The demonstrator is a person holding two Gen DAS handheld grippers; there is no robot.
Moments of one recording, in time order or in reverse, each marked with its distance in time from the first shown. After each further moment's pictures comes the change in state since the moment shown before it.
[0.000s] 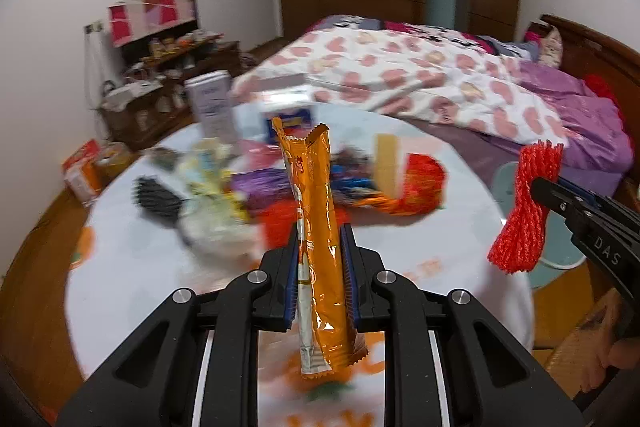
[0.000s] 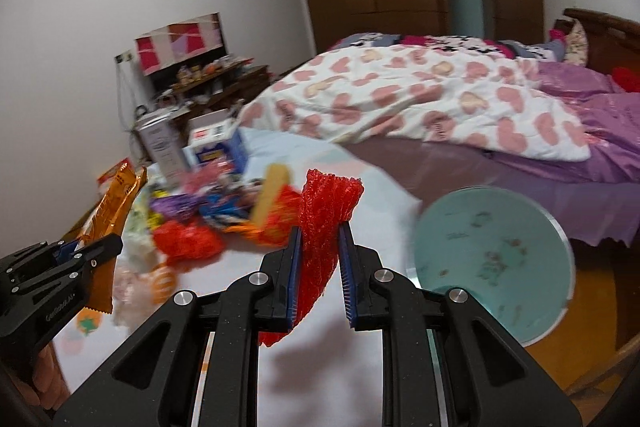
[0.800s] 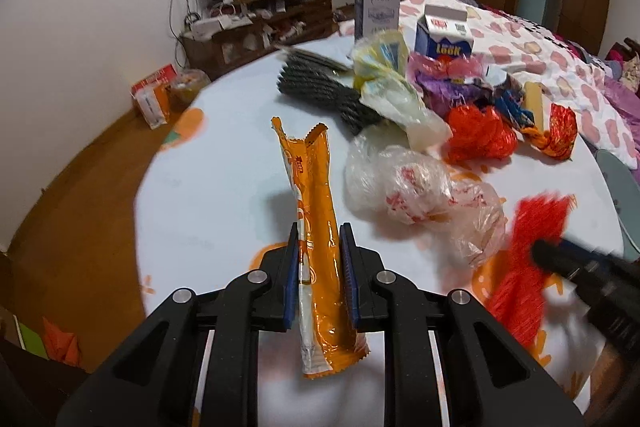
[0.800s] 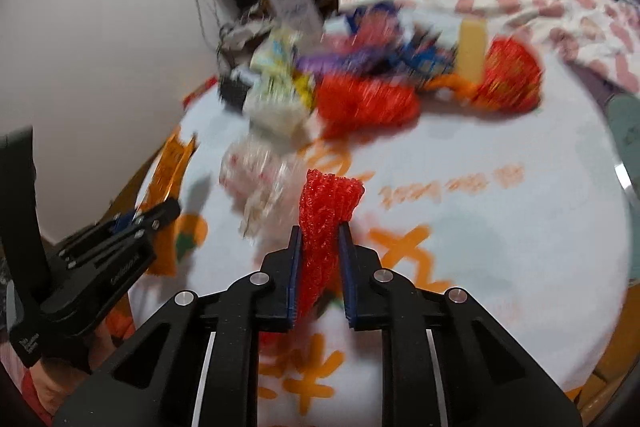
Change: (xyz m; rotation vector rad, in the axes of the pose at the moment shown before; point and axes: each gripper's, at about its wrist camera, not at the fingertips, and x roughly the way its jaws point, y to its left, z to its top) left arm -0.012 0.123 -0.088 -0.210 0.129 0.269; right arm 0.035 0.136 -0.072 -0.043 0.293 0.350
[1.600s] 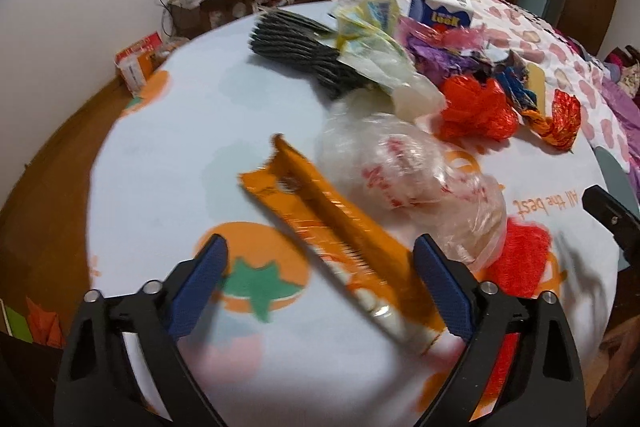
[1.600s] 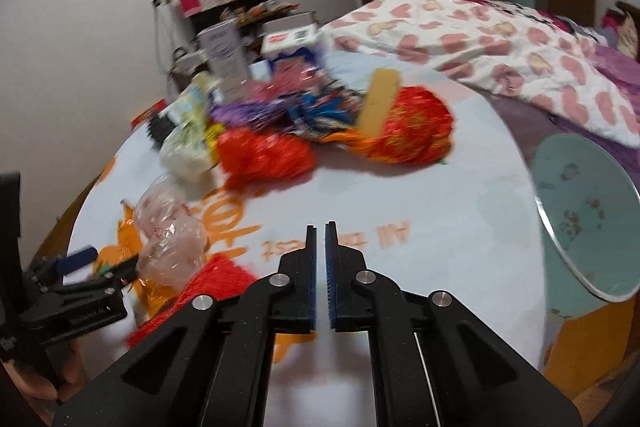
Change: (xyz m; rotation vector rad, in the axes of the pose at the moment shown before) left arm 0.039 -0.018 -0.004 -0.041 0.126 -0.074; right arm -0.007 -0.049 0.021 0.006 -0.083 -0.193
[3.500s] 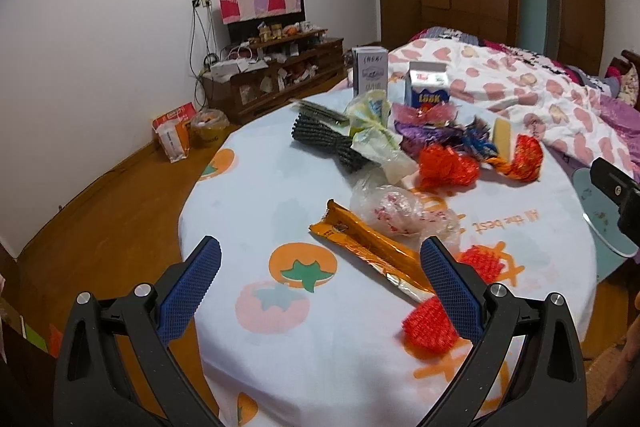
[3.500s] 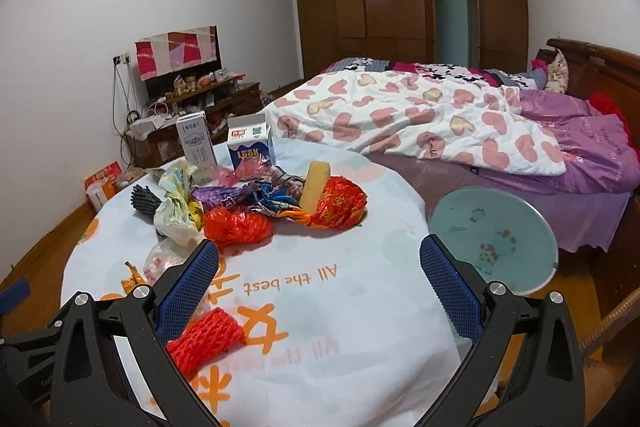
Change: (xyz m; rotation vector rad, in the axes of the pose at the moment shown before) left arm -0.116 -0.002 -0.028 0.036 -0.281 0.125; right arm -0.099 0.025 -0.002 0.013 -0.282 -0.234
